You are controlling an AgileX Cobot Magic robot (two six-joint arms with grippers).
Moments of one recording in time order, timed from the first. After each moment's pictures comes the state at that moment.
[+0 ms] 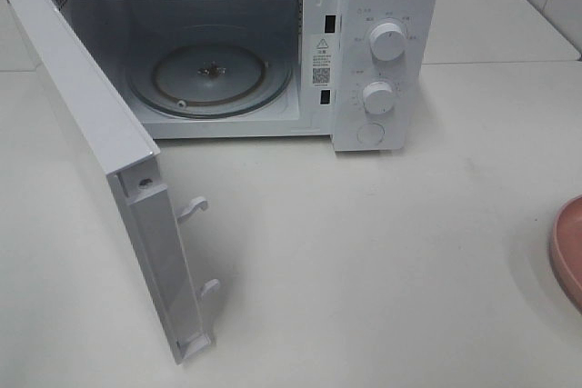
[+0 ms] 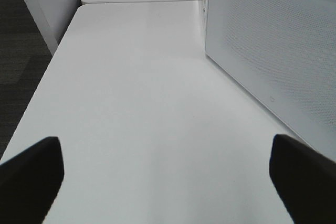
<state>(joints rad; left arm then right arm) 0.08 0.00 -0.50 0.00 1.05 0.08 0.37 0.34 -0.72 -0.16 1.17 0.01</state>
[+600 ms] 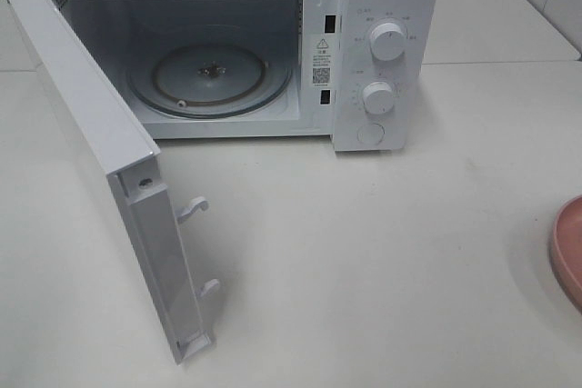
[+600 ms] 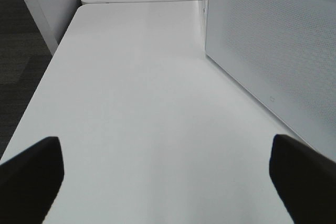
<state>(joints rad) 0.08 0.00 -0.50 0.00 1.05 0.08 0.11 0.05 -0.54 -0.09 1.10 0.00</state>
